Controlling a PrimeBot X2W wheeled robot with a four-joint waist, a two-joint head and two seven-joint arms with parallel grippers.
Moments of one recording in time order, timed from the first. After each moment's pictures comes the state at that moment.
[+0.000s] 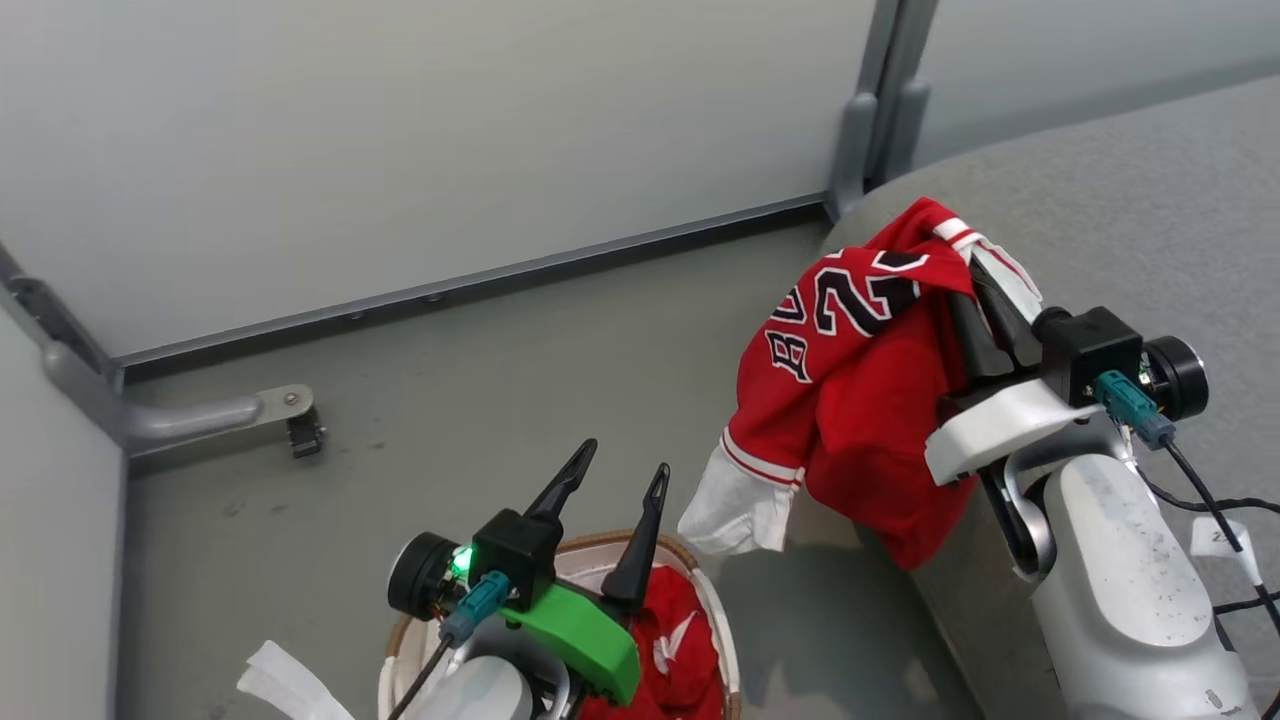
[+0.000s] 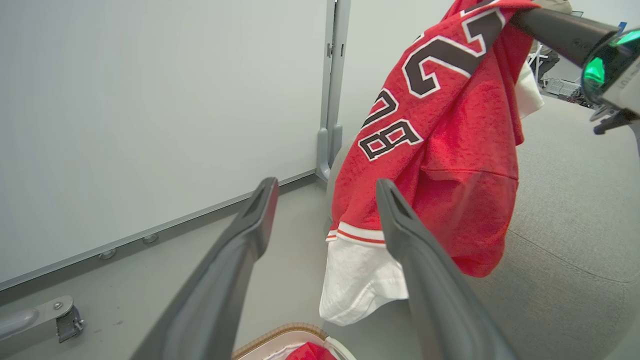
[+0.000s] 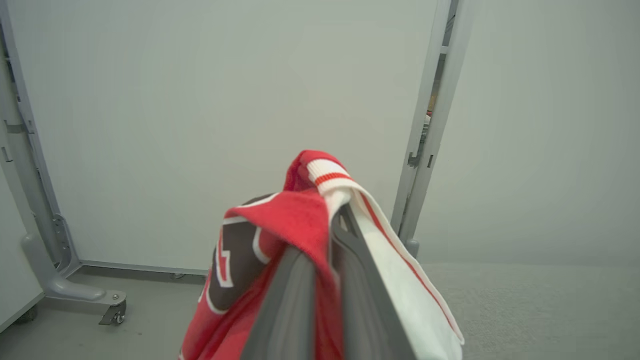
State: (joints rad) left arm -0.28 0.12 -0.69 0.35 -0.44 0.02 -0.26; right arm -0.45 -0.05 0.05 0.36 0.02 0.13 -0.26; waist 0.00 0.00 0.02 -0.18
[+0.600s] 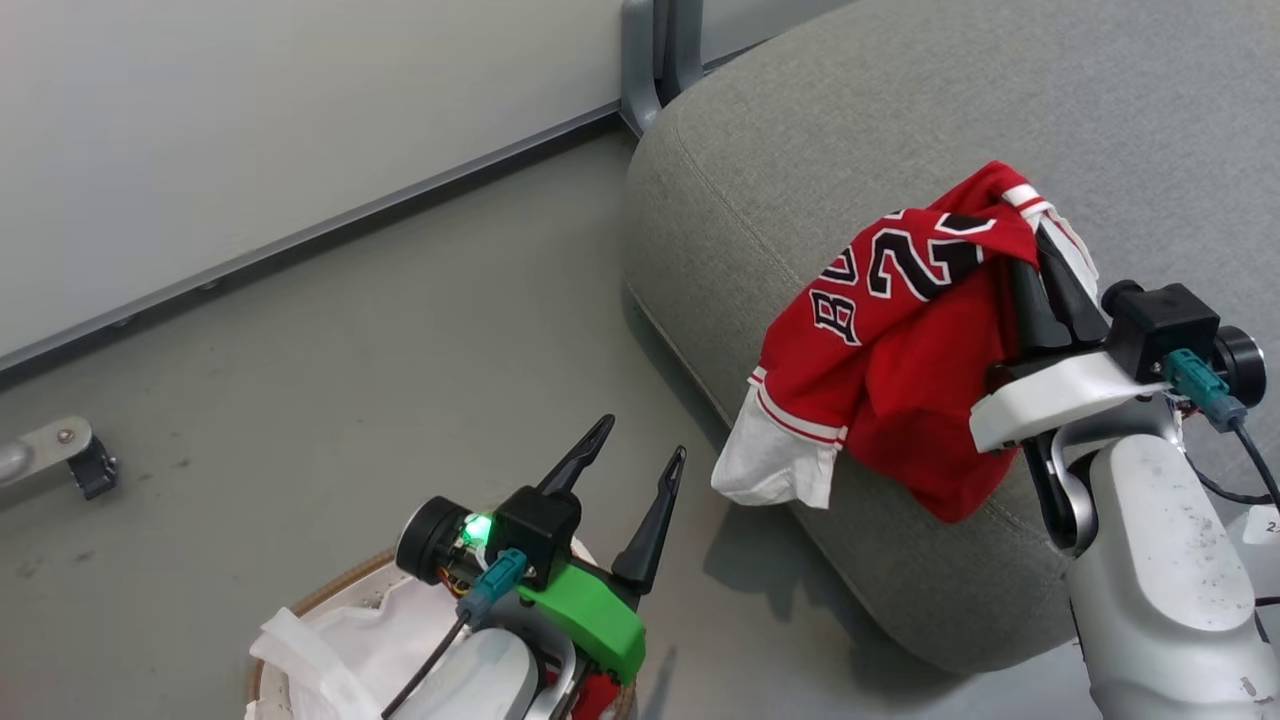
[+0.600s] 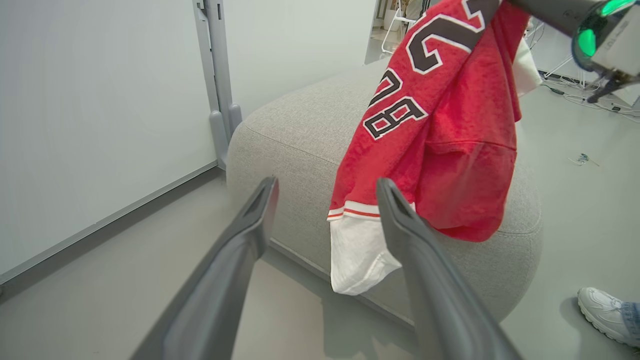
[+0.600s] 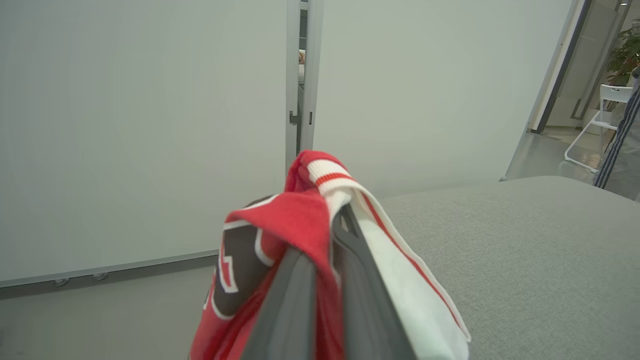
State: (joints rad) left arm -0.34 0.10 -0.70 0.38 -0.38 -0.03 -0.26; right arm -0.46 -0.05 -0.05 0.34 0.05 0.13 -0.26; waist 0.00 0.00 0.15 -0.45
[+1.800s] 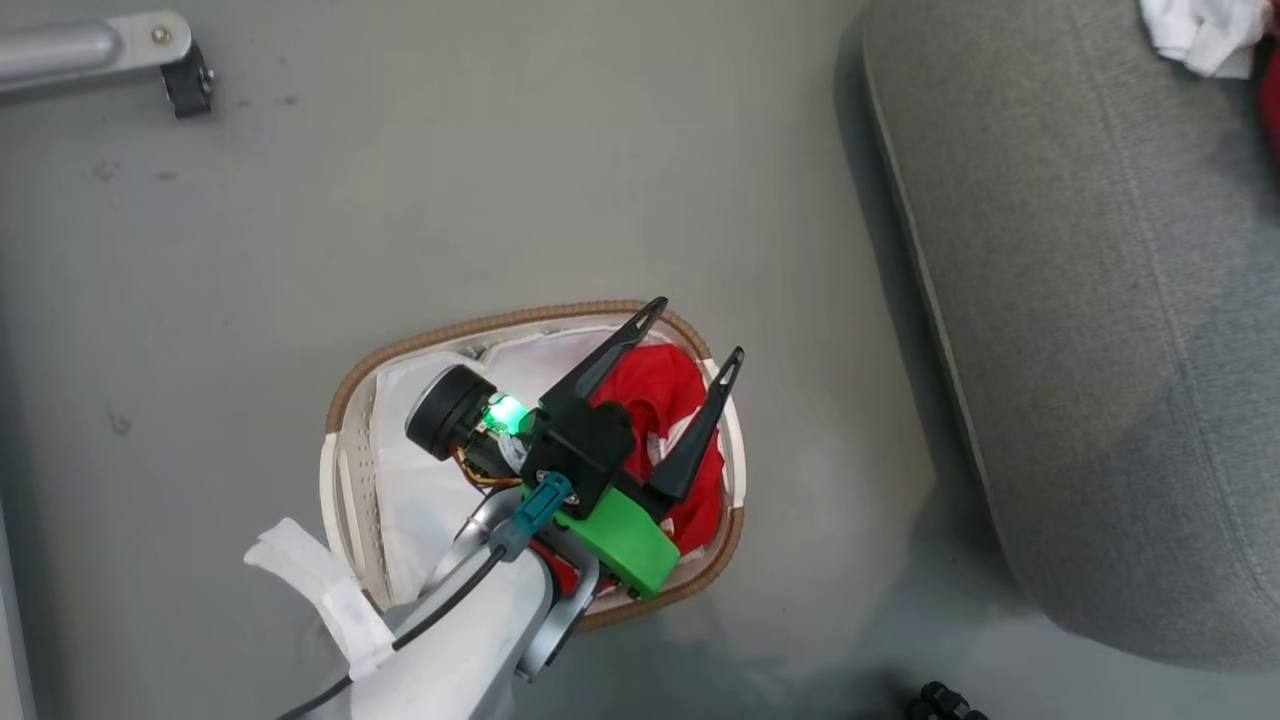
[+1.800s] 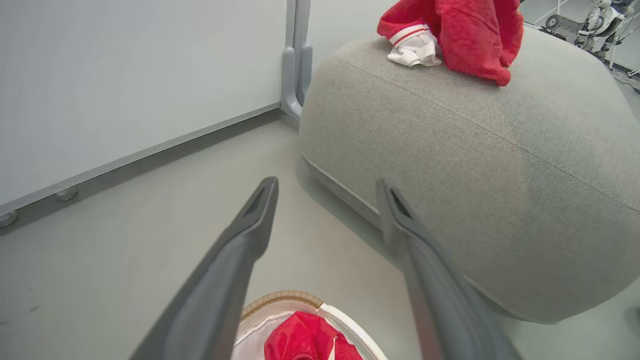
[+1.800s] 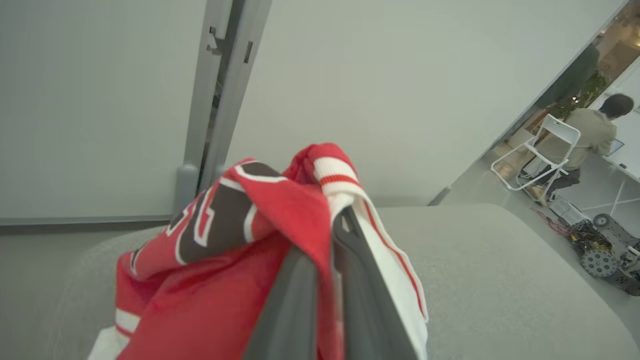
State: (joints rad) left arm -0.50 0.16 -0.77 0.19 -0.29 -0.01 -0.15; right arm -1.17 -0.47 -0.38 0.89 -0.21 0.13 -0.22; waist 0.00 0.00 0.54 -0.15
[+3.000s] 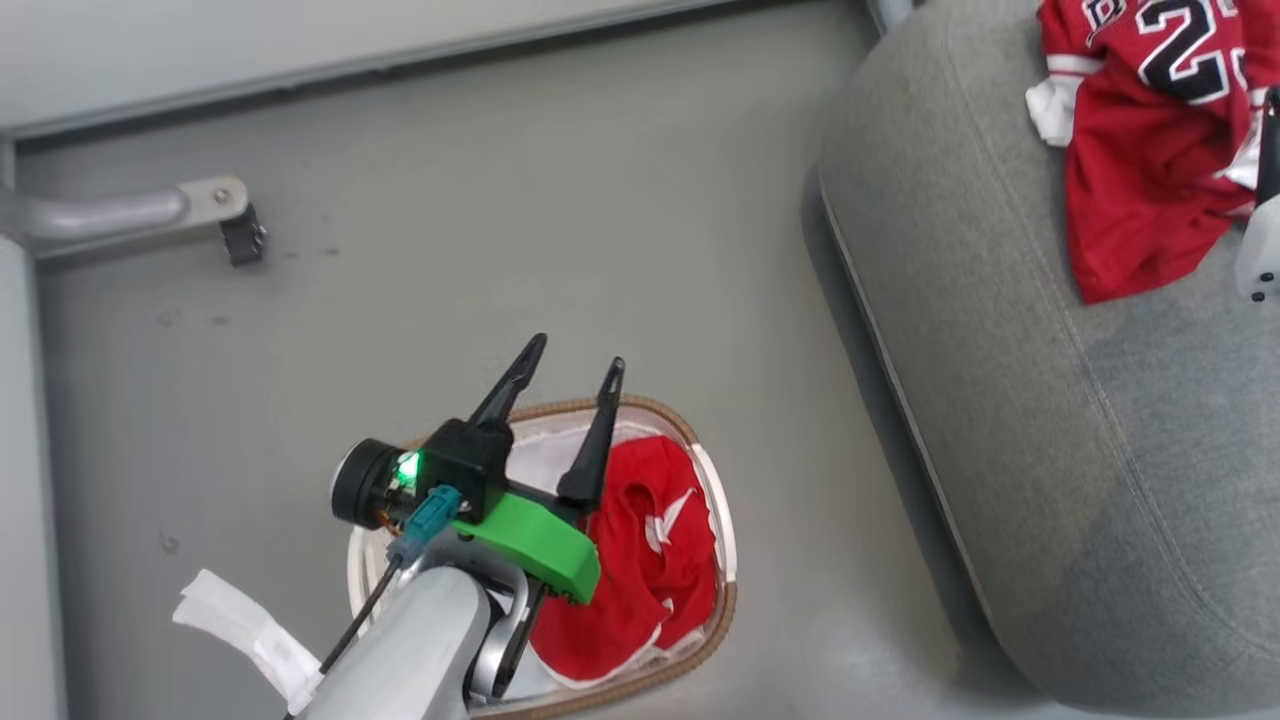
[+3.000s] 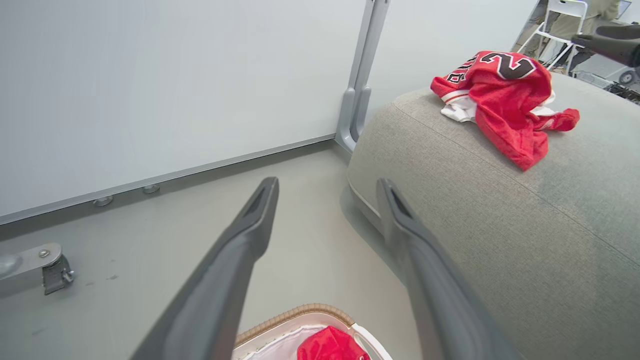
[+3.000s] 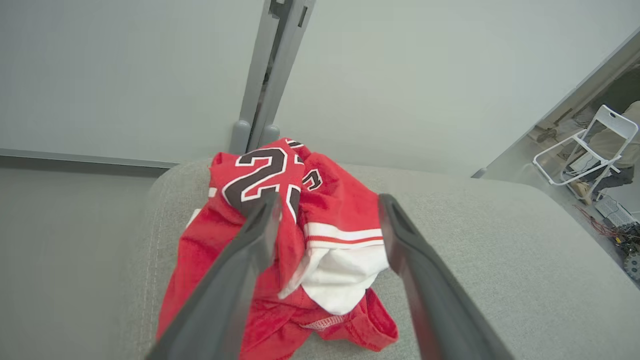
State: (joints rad) left arm -0.41 0.15 -0.65 0.32 -0.43 0.04 -0.26; right arm -0.92 -0.36 -0.25 0.97 -0.22 0.13 -0.26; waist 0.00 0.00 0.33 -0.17
